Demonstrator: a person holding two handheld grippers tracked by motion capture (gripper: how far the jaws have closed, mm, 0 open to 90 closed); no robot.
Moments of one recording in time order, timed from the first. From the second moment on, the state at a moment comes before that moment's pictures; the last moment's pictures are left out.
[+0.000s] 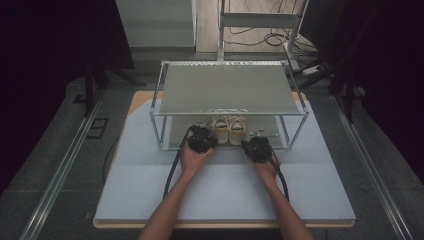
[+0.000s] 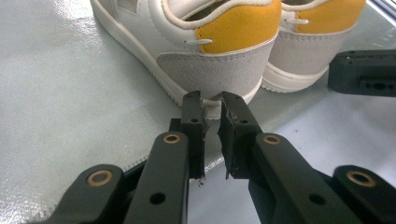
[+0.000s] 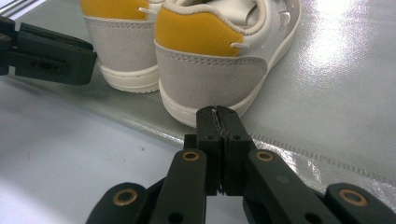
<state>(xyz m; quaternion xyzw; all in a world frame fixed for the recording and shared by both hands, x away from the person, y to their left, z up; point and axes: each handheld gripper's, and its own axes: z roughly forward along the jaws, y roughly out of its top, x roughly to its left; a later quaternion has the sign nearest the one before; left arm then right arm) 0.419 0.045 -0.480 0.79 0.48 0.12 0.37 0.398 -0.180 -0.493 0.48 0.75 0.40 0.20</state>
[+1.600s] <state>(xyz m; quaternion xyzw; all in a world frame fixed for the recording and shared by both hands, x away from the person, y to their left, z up) 0.284 0.169 -0.493 0.76 0.49 0.14 0.39 0.291 -0.304 -0.483 0.46 0.74 0.45 0.20</state>
